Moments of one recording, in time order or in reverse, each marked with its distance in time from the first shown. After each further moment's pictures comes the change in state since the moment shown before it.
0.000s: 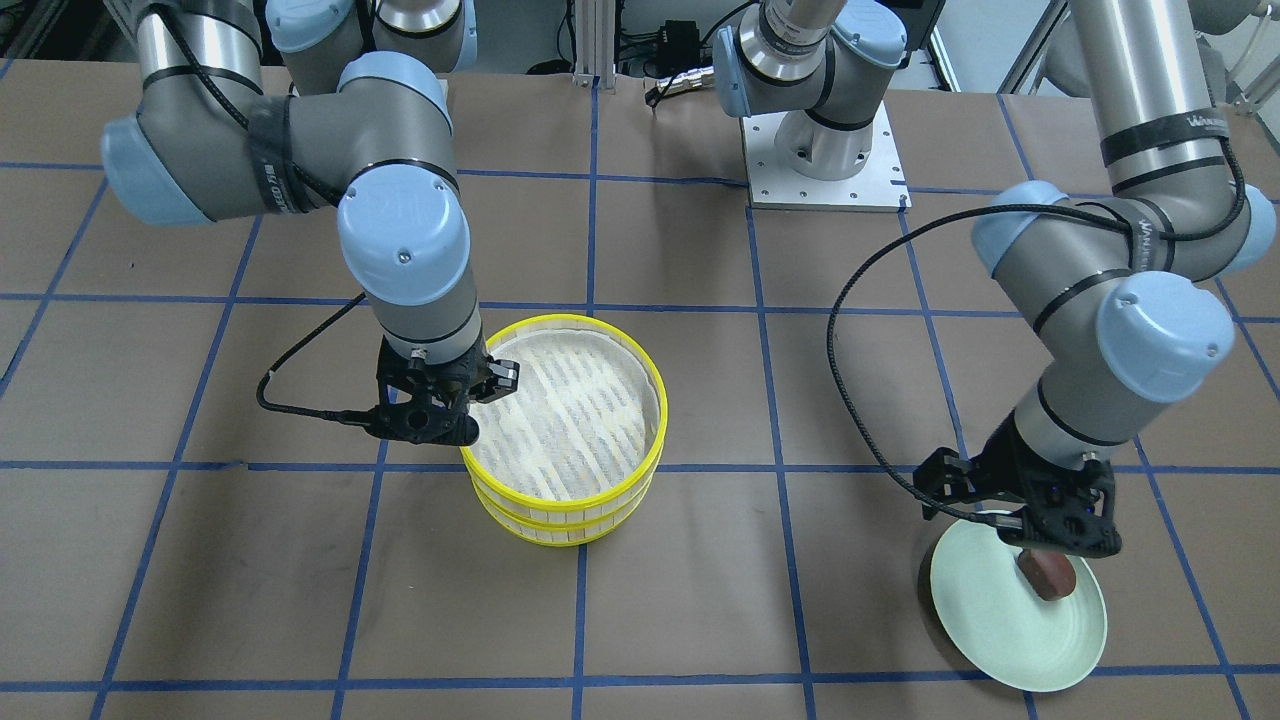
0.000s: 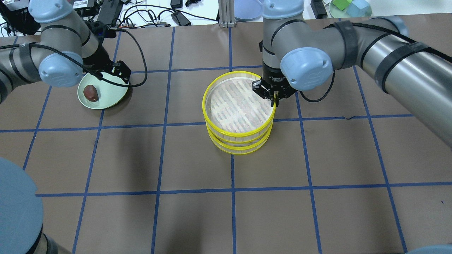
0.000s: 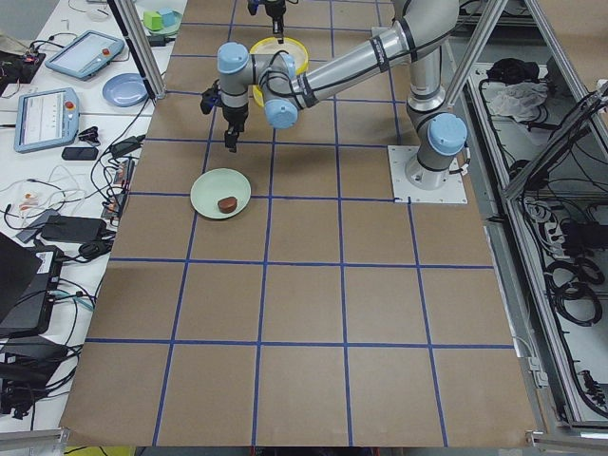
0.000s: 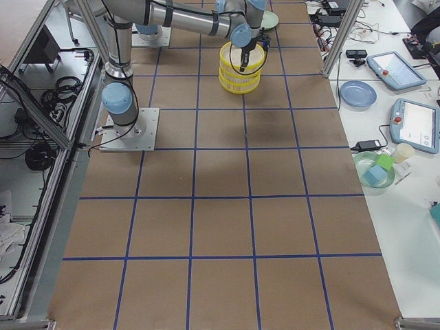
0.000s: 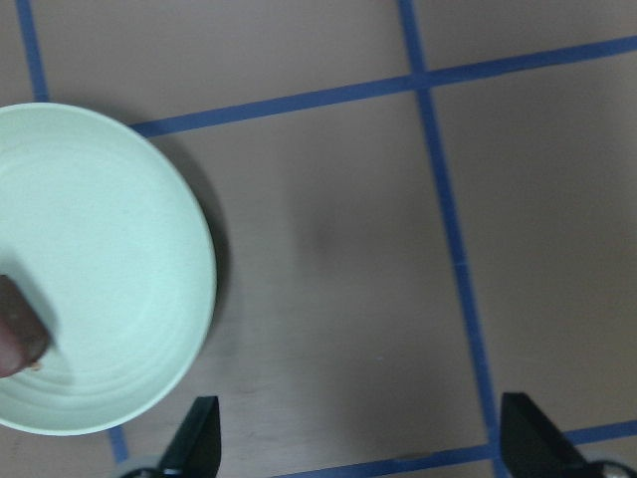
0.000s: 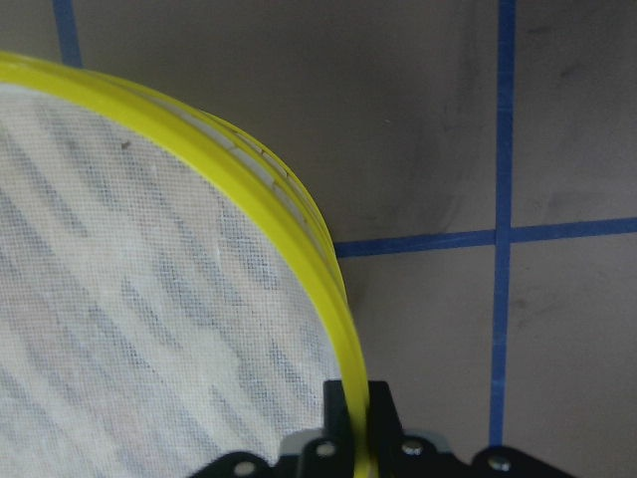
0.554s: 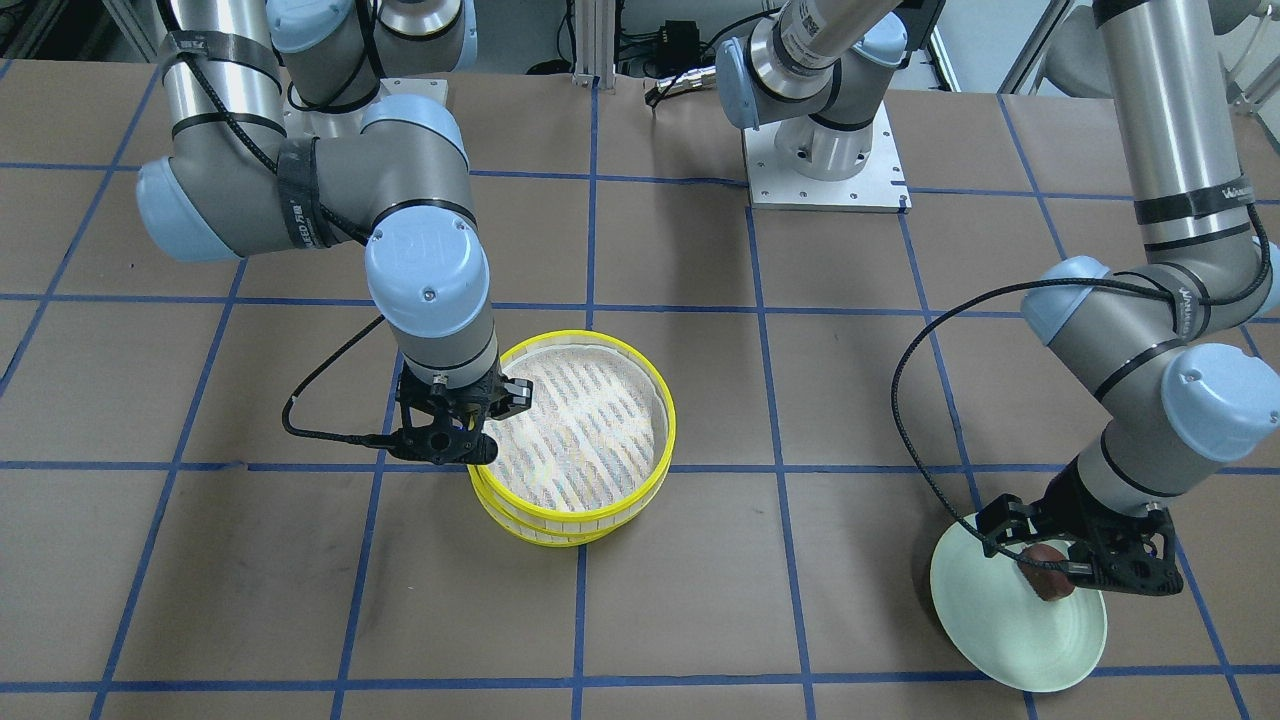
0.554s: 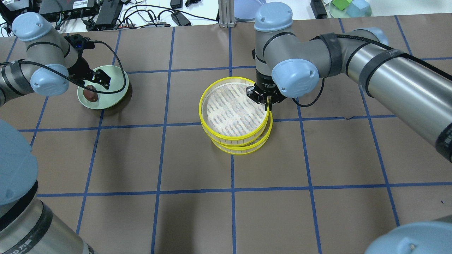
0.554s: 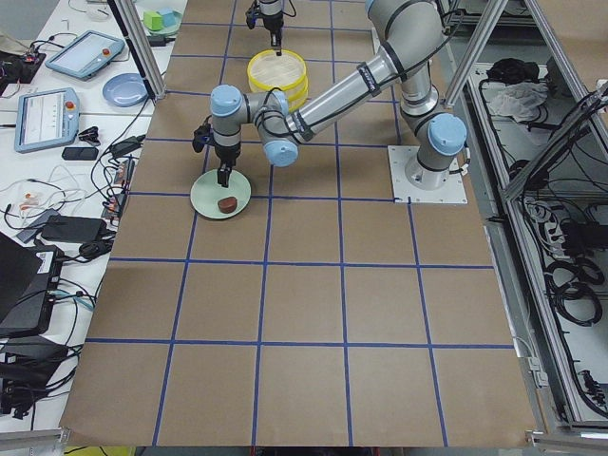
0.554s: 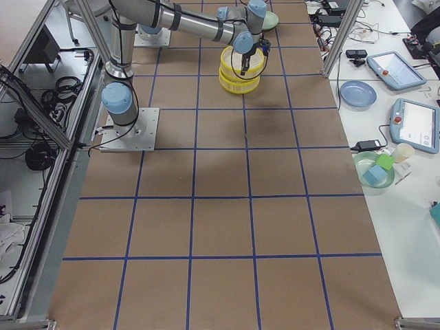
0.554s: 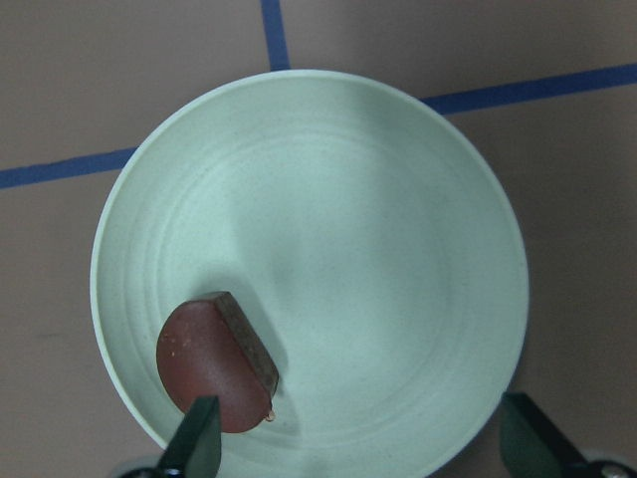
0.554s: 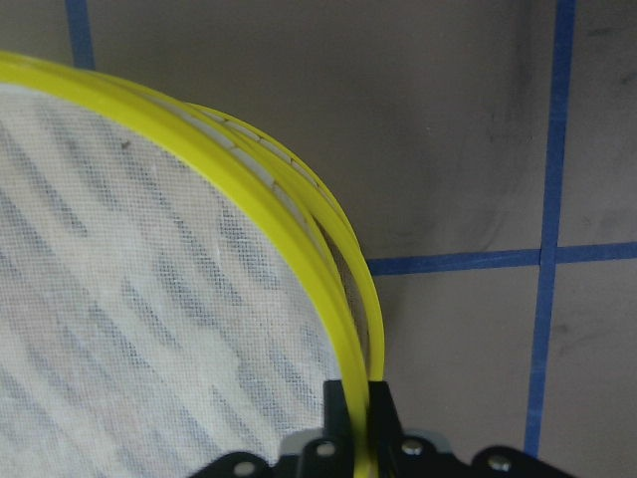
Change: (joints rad) left arm 0.107 -0.124 0.014 0.116 0.001 0.069; right arm 0.008 0.031 0.018 -0.052 0.004 -0.023
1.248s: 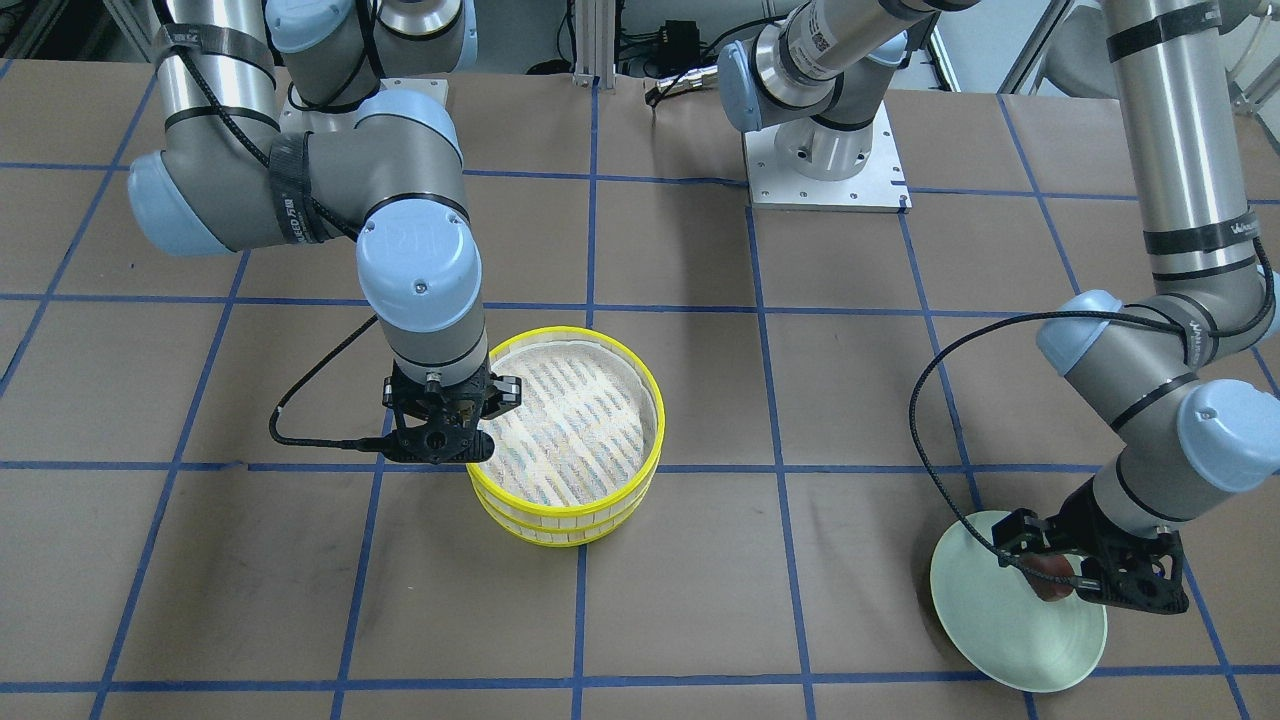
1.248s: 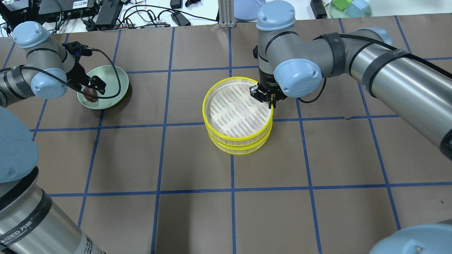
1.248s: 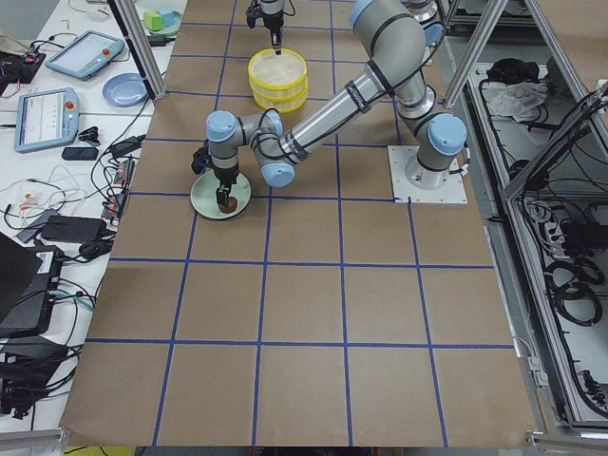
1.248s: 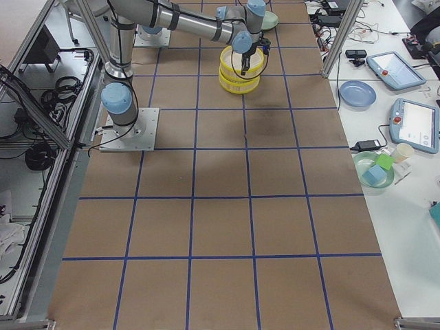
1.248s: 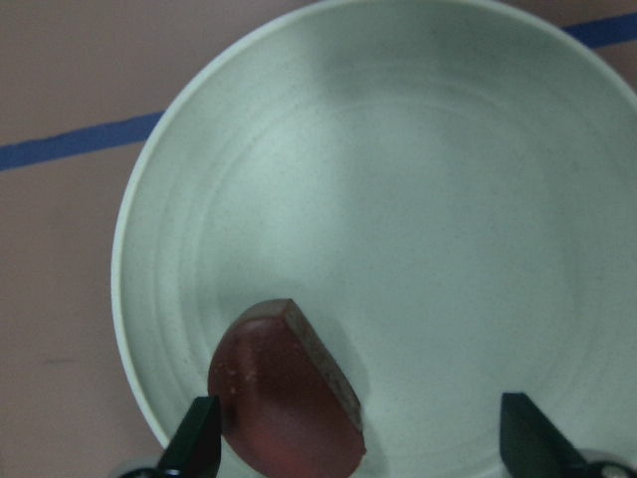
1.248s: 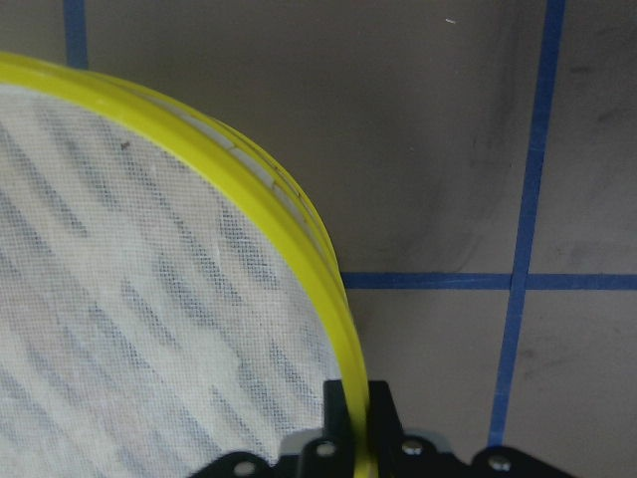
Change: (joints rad) left arm 0.037 -0.061 0.028 0.022 0.004 0.101; right arm -0.011 -0.009 0.004 -0.006 -0.029 -0.093
